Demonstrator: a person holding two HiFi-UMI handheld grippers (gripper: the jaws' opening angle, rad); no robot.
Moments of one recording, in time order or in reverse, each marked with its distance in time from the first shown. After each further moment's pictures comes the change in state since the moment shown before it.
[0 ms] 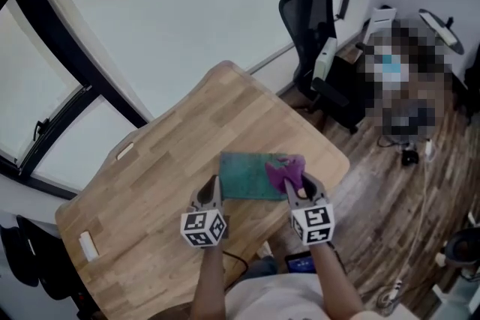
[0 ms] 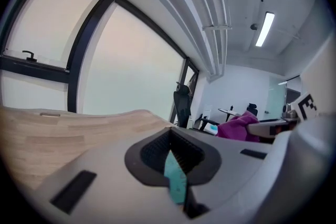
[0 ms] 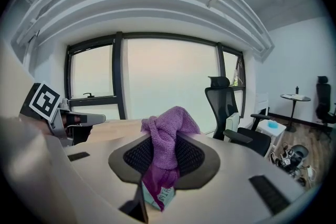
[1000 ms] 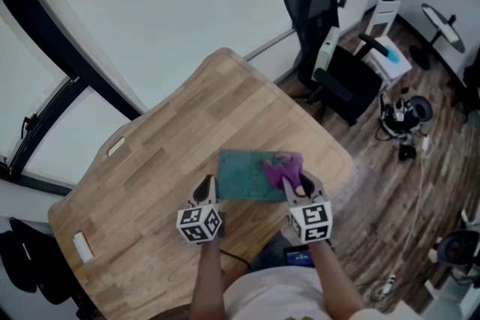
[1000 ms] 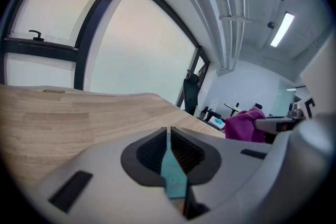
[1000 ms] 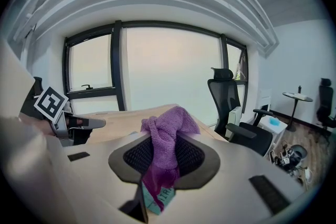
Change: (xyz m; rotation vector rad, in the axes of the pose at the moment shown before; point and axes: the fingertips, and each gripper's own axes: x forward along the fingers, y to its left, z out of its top) left arm 0.027 0.044 -0.053 -0.115 0.141 0.041; right arm 0.036 0.005 -0.023 -0.022 0.085 0.009
